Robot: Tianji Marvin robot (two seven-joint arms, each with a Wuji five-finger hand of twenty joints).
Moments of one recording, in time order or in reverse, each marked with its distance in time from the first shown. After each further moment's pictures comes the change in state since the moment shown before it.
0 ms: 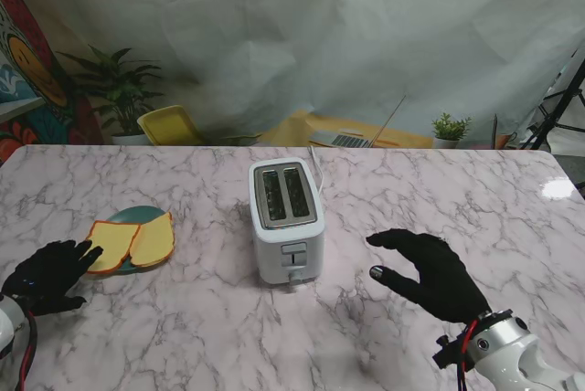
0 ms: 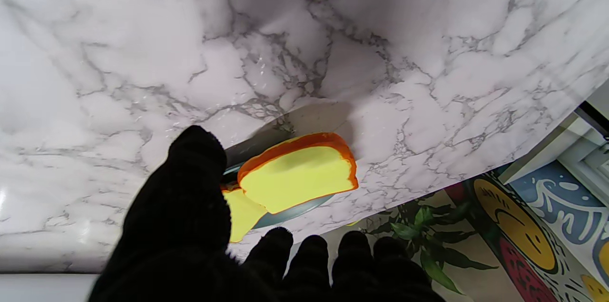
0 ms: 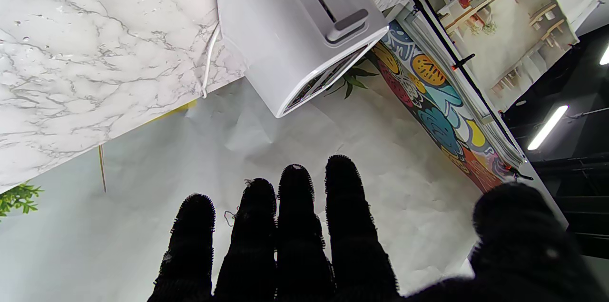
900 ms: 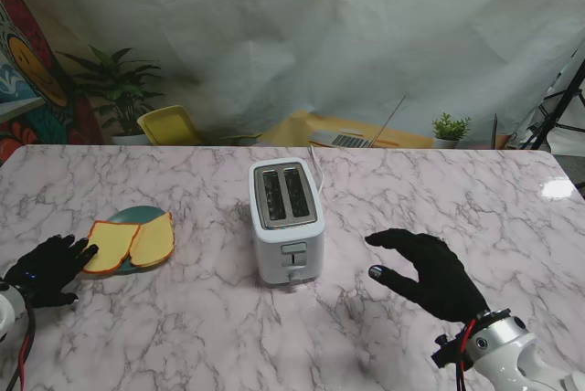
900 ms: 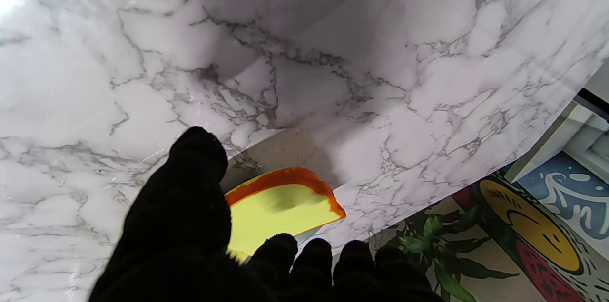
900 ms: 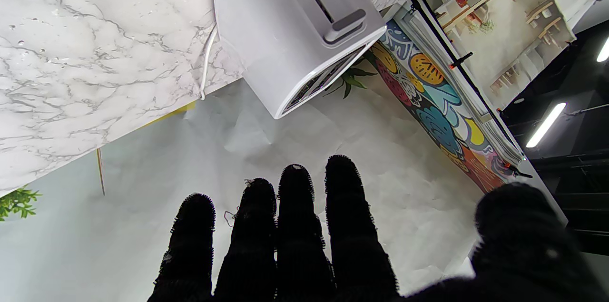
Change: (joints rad) left arm -0.131 0.039 0.051 0.171 0.129 -0.078 0.040; right arm 0.008 0.000 -0.006 0.006 0.011 -0.001 0.003; left_hand 0.000 0.001 0.011 0.000 -0.001 0.044 -0.022 -0.172 -0.002 0.038 -0.010 -0.090 -0.015 0.009 -0.074 -0.089 -0.010 0.004 -0.096 -0.039; right_hand 0.000 0.000 -0.015 0.000 0.000 0.000 0.000 0.000 0.000 0.000 0.000 0.001 0.000 0.000 0.000 0.000 0.000 0.000 0.009 -0.010
